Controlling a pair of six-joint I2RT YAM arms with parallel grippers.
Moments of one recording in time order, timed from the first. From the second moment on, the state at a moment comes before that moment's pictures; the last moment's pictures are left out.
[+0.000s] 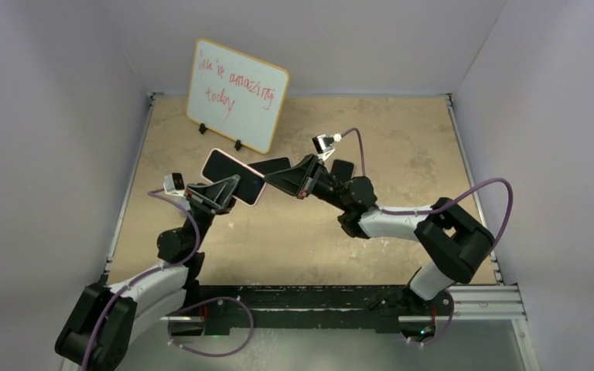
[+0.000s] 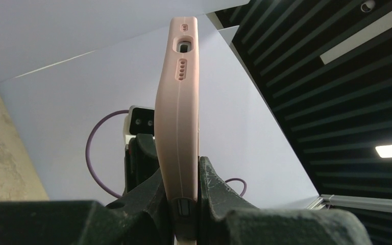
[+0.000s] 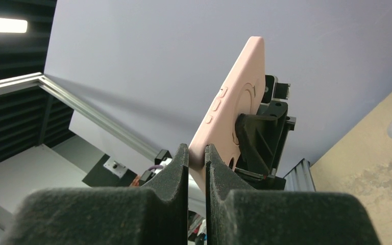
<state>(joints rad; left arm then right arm) -0.39 0.92 0.04 1.46 0.17 -1.60 0.84 1.59 0.70 1.38 -0.42 1.40</state>
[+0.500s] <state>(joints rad) -0.39 1.00 0.10 1.52 0.17 -1.62 0.83 1.59 0.76 1.38 -0.42 1.41</state>
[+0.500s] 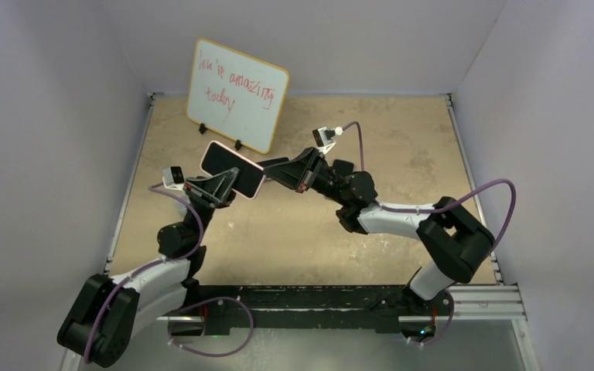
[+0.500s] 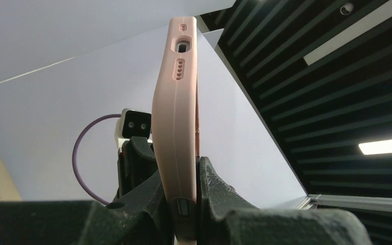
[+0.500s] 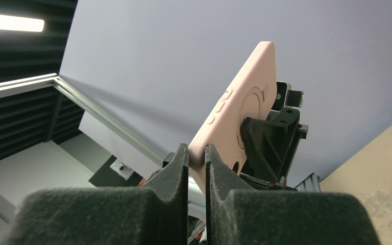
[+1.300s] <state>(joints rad) -0.39 1.06 0.12 1.49 0.22 -1.52 0.77 1.63 0.65 1.46 -0.44 1.44</state>
